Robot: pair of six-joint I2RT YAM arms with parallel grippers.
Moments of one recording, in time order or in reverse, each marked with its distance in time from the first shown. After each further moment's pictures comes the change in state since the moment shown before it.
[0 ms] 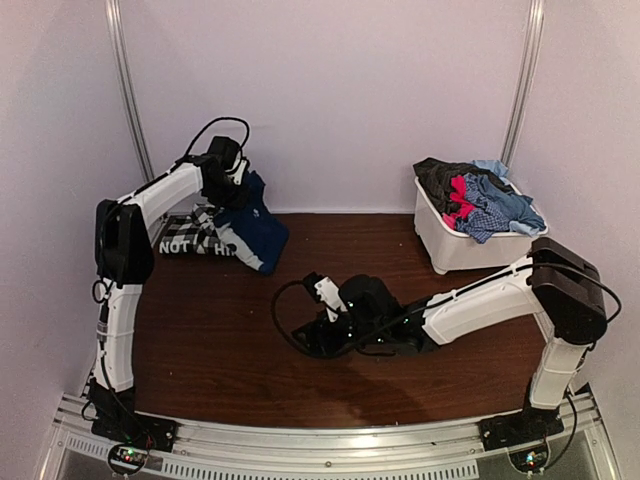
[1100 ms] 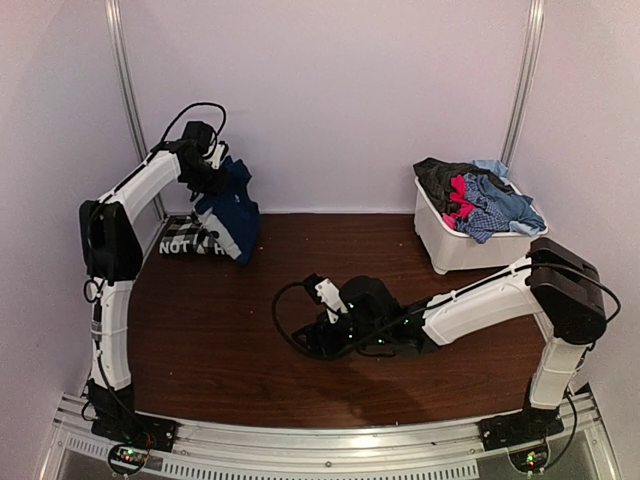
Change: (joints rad) left arm 0.104 -0.034 0.109 -0.088 0.075 0.043; right arm 0.000 -0.003 -0.011 0.018 -0.022 0.011
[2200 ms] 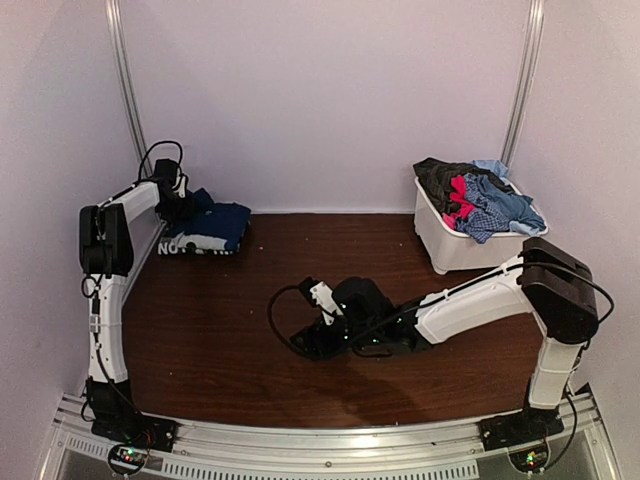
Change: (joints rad) left arm 0.249 0.159 -0.141 0.267 0.058 -0.078; right arm 0.000 0.042 0.047 -0.060 -0.003 -0.001
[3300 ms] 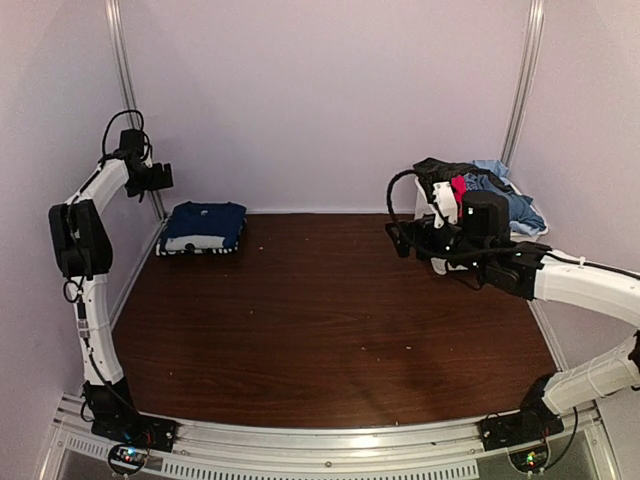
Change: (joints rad) left arm 0.099 -0.151 0.071 -0.090 -0.048 -0.068; right arm -0.389 -0.631 -0.106 -0.205 0.148 -0.116
